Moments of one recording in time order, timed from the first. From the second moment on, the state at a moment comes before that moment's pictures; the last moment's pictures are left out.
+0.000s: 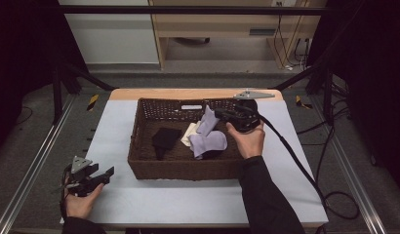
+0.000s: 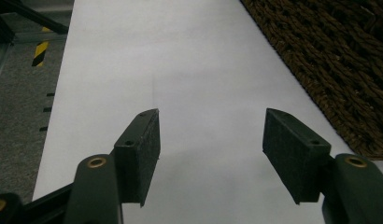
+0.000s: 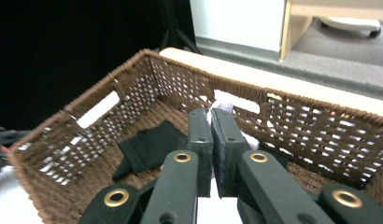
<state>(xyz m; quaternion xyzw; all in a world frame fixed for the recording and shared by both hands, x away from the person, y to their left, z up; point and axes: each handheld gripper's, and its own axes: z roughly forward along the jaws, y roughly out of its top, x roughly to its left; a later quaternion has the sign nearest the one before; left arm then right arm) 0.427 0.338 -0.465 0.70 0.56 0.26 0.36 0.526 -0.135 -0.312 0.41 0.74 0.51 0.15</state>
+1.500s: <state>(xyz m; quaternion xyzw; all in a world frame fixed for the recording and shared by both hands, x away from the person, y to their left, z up) 0.426 0.335 -0.464 0.71 0.56 0.26 0.36 0.413 -0.111 -0.318 0.25 0.81 0.53 0.07</state>
